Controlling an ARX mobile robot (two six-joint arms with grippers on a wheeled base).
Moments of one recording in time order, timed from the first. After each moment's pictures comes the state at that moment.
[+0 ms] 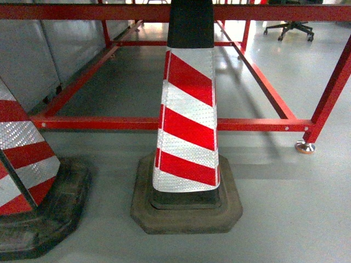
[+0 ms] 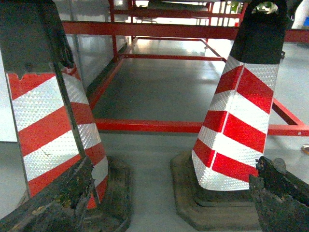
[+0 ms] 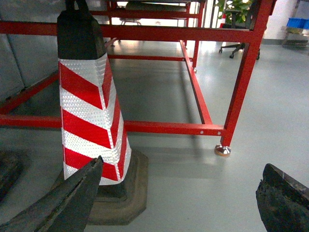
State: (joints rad) left arm 0.00 0.01 0.02 0.00 0.00 -0.01; right arm 0.00 0.01 0.01 0.00 0.00 -0.01
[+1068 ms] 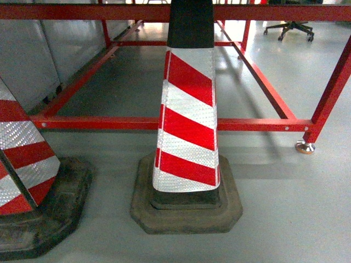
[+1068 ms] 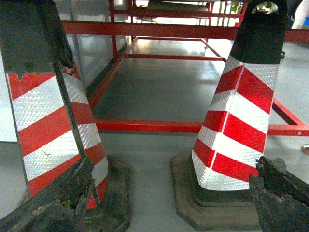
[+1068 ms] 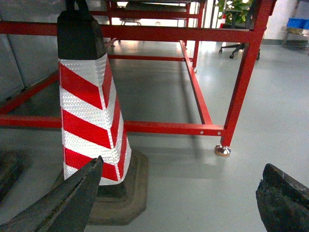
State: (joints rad) left arm 0.00 0.01 0.02 0.00 0.00 -0.01; right arm 0.00 0.01 0.01 0.00 0.00 -0.01
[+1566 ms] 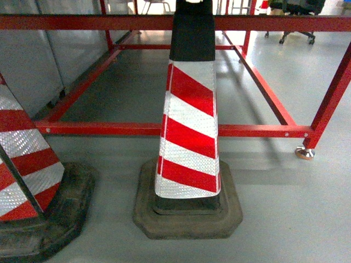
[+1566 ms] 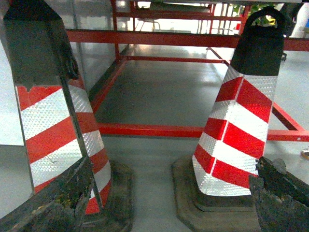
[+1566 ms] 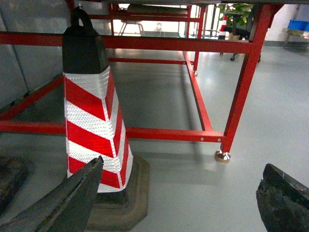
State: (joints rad) left arm 0.00 0.01 0.02 -0.01 0.00 -0.01; right arm 0.00 0.01 0.01 -0.01 0.00 -0.01
